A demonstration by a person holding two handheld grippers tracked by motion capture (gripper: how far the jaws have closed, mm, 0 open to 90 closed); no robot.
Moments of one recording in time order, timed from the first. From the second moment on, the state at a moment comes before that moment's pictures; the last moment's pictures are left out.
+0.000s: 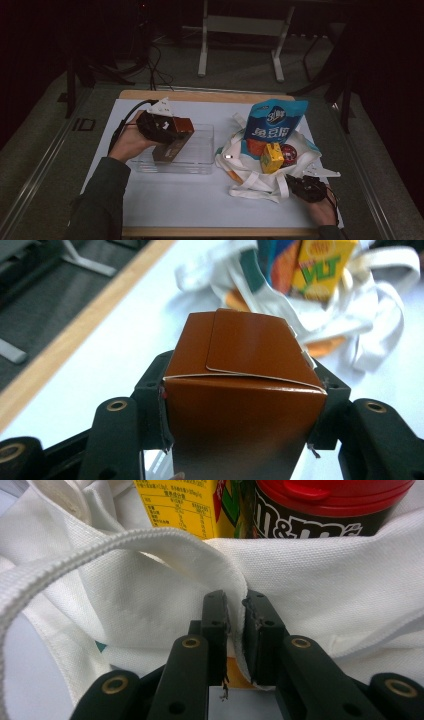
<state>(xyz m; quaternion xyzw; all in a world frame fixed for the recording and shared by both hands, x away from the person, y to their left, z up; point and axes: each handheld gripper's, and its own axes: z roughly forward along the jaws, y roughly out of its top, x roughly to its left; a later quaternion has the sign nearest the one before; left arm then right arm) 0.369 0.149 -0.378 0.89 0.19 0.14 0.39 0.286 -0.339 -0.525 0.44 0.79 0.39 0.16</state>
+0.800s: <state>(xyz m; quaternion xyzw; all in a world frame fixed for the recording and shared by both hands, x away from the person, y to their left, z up) 0.380 0.094 -0.413 0.91 0.17 0.07 0.38 0.286 -0.339 -0.525 0.44 0.79 0.39 0.16</state>
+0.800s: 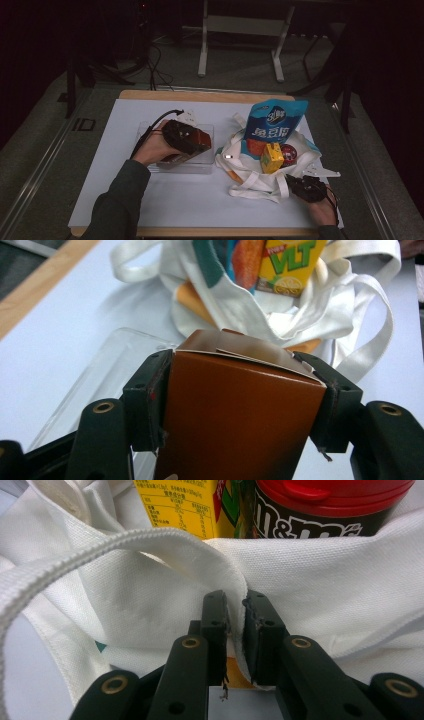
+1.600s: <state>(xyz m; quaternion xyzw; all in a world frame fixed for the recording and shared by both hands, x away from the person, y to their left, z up) 0.383 0.078 -0.439 0.92 0.17 0.03 0.35 0.286 -0.339 -0.525 0.44 0.79 0.39 0.16</state>
